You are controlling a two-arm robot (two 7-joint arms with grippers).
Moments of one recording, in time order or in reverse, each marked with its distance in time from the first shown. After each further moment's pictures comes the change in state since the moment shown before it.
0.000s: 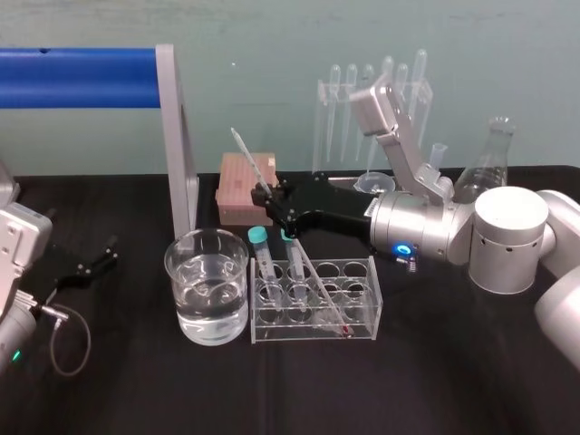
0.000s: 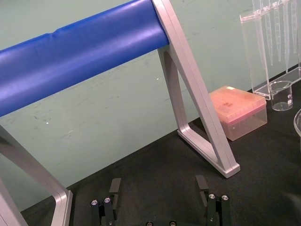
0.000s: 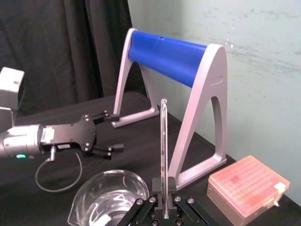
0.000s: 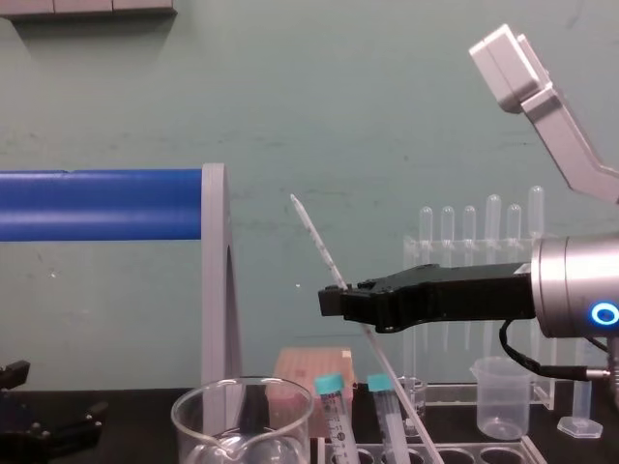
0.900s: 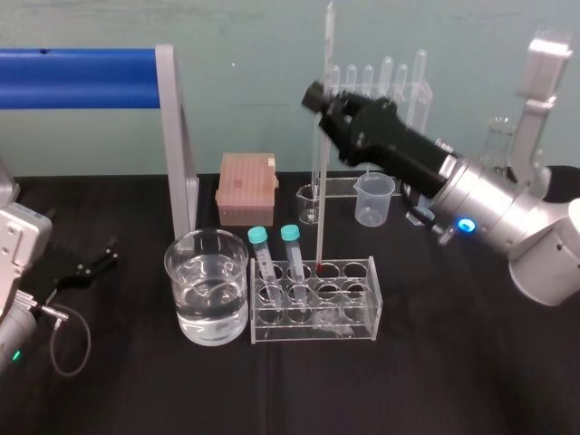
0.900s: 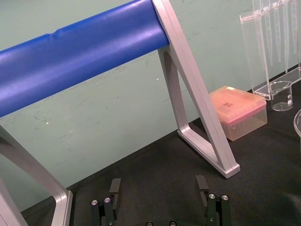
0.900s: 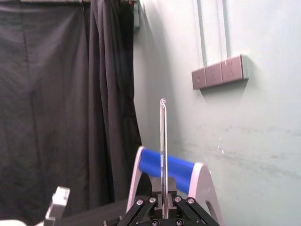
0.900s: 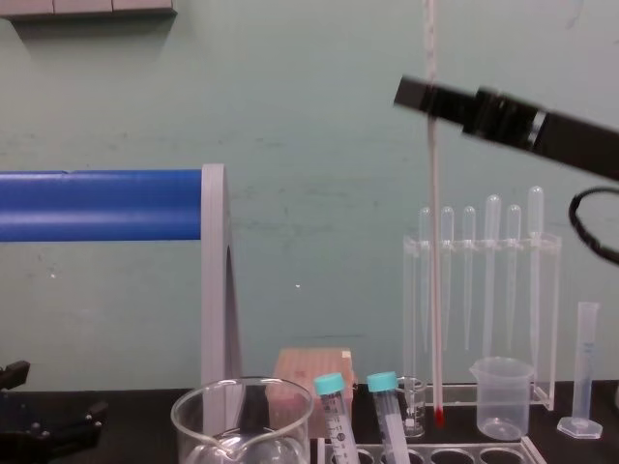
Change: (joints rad) left arm 0.000 0.000 0.000 0.000 0.000 0.000 0.000; right arm -0.168 0.015 0.220 -0.140 0.253 -0.303 0.089
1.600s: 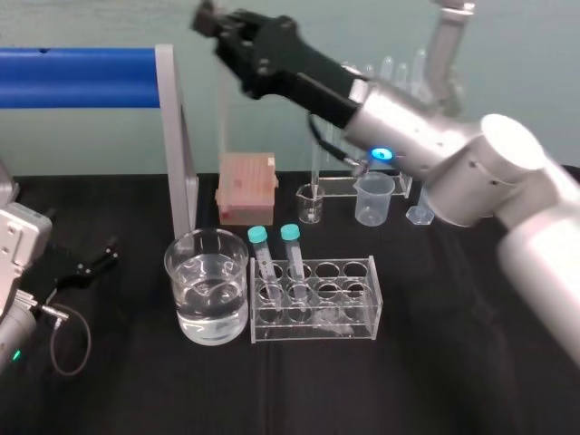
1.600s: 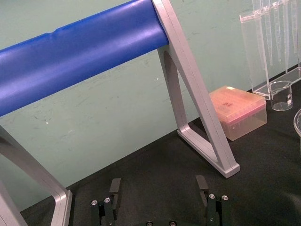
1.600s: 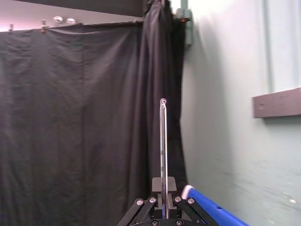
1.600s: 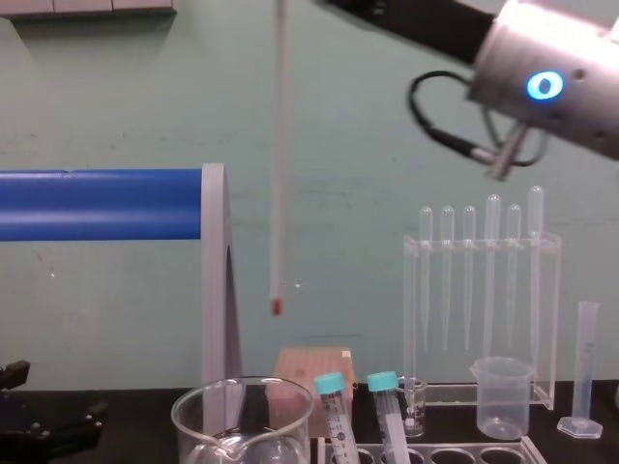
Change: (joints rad) left arm 0.000 0.000 0.000 0.000 0.000 0.000 0.000; right arm 0.258 -0.152 -0.144 0.135 0.040 0.012 0.098
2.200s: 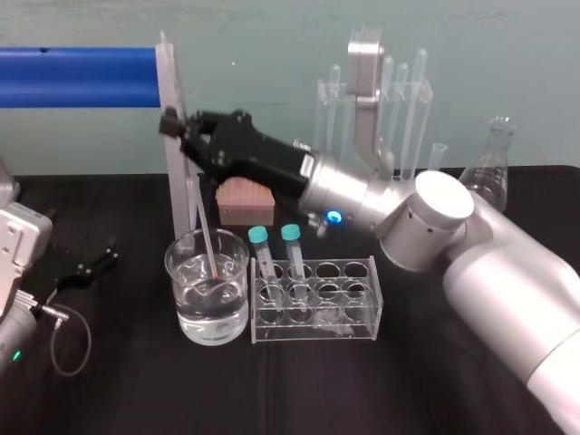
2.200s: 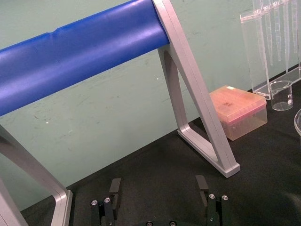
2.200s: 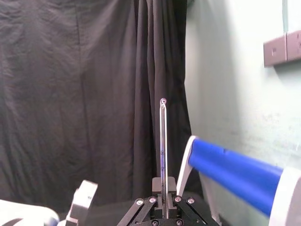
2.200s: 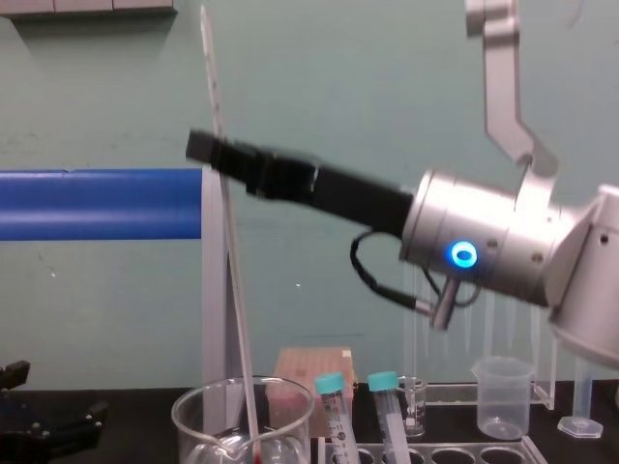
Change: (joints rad) left arm 0.000 0.000 0.000 0.000 0.000 0.000 0.000; right arm 0.032 -0.104 -0.092 0.300 -0.075 -0.094 0.100
